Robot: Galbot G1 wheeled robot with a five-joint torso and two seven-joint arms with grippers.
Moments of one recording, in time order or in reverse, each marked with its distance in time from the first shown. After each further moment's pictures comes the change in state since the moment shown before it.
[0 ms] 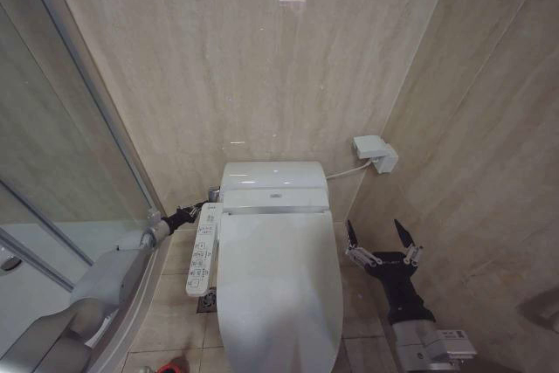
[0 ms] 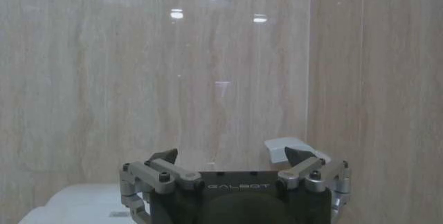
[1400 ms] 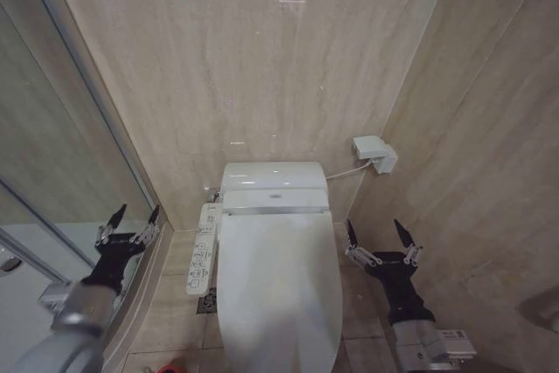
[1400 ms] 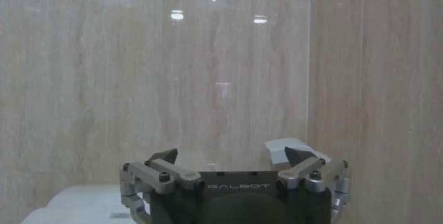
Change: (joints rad) left arm 1.299 -0.078 -0.770 -1.908 0.188 0.437 -0.914; right arm 0.000 0.000 0.000 0.000 0.000 0.000 0.000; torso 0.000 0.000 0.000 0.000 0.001
